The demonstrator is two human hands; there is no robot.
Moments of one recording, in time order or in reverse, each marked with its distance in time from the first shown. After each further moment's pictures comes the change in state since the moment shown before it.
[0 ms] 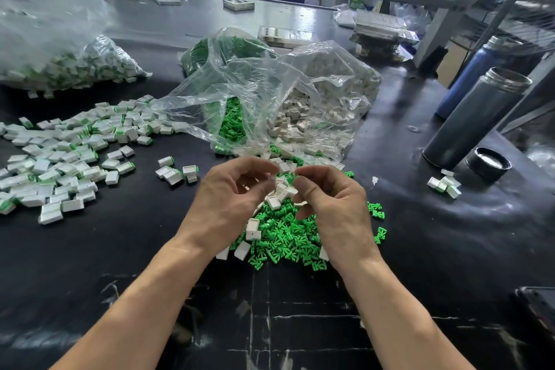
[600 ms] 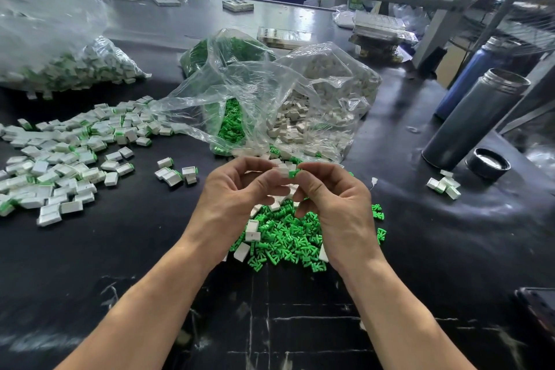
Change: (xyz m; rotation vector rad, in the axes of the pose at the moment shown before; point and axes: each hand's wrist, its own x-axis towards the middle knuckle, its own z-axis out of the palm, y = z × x) left_hand -0.001 0.004 0.011 -0.465 -0.011 -0.105; right_hand 0.001 0.002 0.001 0.199 -0.023 -0.055
